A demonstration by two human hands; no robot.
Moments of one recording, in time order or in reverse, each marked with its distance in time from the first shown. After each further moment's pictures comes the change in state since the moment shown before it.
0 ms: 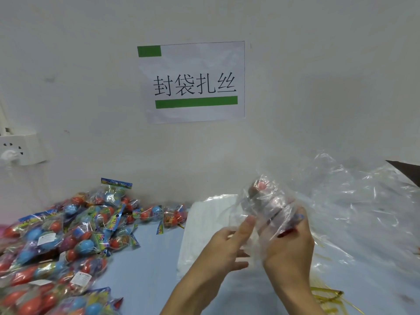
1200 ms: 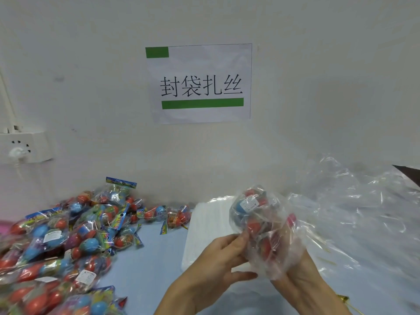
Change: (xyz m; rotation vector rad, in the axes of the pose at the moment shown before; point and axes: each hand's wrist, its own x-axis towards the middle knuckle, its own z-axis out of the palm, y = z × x) left_hand -0.001 -0.014 -0.021 -0.177 -0.164 -0.052; right_hand 0.006 -0.018 0.002 0.790 -0.419 0.810
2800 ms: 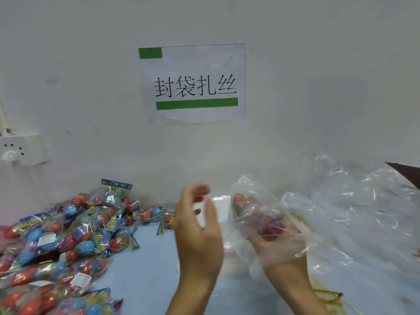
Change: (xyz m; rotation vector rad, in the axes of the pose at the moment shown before) left_hand -0.009 0.036 0.025 0.420 0.897 0.778; right_hand 0.013 0.015 -0.028 -0.979 0.257 -0.563
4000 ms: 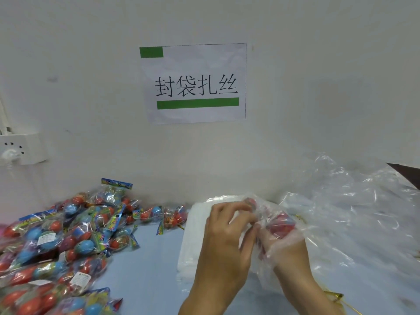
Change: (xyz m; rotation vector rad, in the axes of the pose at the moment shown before) left_hand -0.019 -0.021 0.014 0.317 -0.401 0.430; right_hand 0.014 0.016 -0.003 0.262 -0.005 0.130
